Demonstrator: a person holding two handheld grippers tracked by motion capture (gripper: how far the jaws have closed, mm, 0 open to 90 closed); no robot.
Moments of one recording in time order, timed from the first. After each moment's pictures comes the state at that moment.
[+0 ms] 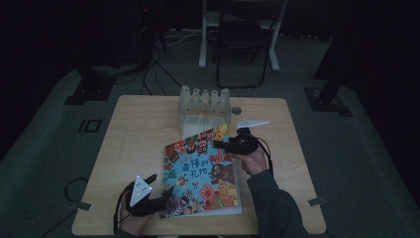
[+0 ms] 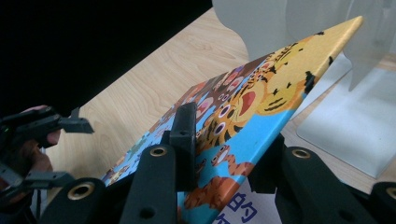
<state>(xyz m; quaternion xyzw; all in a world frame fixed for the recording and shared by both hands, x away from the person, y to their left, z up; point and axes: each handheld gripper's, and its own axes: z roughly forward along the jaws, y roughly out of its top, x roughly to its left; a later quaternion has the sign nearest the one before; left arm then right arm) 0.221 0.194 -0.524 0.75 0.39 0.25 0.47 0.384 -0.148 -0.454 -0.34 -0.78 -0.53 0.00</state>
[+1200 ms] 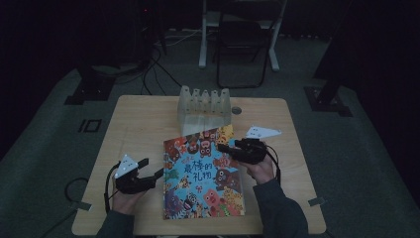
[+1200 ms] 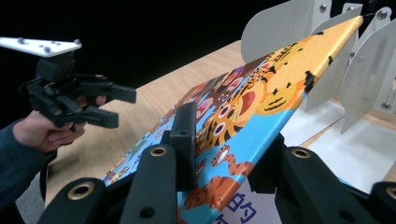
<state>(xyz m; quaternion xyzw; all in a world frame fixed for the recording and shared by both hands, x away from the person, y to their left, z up) 0.277 0.231 -0.506 0.73 0.43 0.20 0.49 0.347 -0.164 -0.440 -0.27 -0.77 -0.58 -0.06</state>
